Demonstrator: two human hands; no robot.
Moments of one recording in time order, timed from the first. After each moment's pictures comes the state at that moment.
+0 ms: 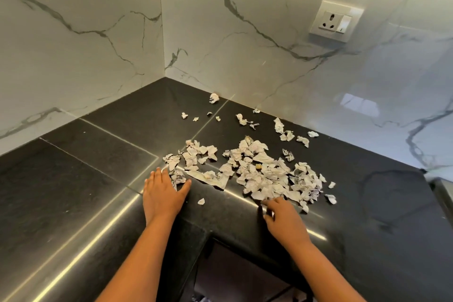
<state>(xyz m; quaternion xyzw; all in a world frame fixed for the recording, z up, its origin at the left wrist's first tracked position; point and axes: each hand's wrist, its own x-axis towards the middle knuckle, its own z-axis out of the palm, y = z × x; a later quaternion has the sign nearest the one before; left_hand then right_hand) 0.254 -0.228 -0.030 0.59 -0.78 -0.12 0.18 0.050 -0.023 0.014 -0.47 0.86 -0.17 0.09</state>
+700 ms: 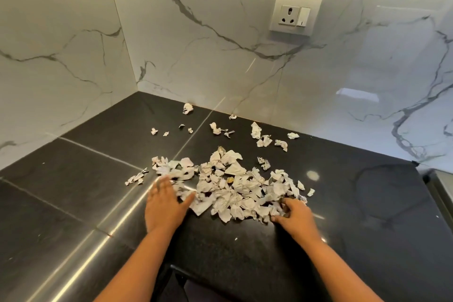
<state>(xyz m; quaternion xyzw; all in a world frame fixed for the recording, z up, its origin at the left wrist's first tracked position) 0.158 -0.213 -0.019 0.55 -0.83 -0.10 0.06 -0.068 0.003 0.016 -0.36 0.88 -0.29 0.15</state>
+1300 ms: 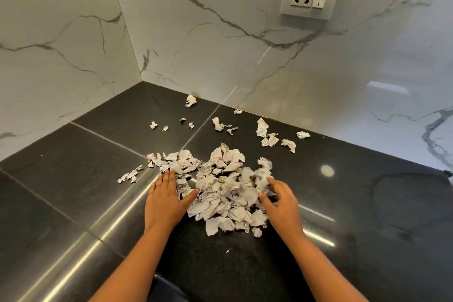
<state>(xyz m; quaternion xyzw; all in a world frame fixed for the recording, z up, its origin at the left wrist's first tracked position) 0.129 -0.218 -0.020 0.54 -0.84 -0.08 0.08 -0.082 -0.047 0.006 -0.40 0.80 -0.43 0.11</state>
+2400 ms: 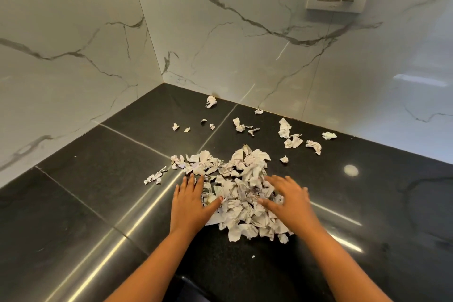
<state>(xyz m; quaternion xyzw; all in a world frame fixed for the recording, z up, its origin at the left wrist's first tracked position) 0.135 -0.214 -0.017 0.51 -0.85 -0.11 0.06 -0.069 -0.074 0.036 -0.48 0.83 -0.23 0.19</state>
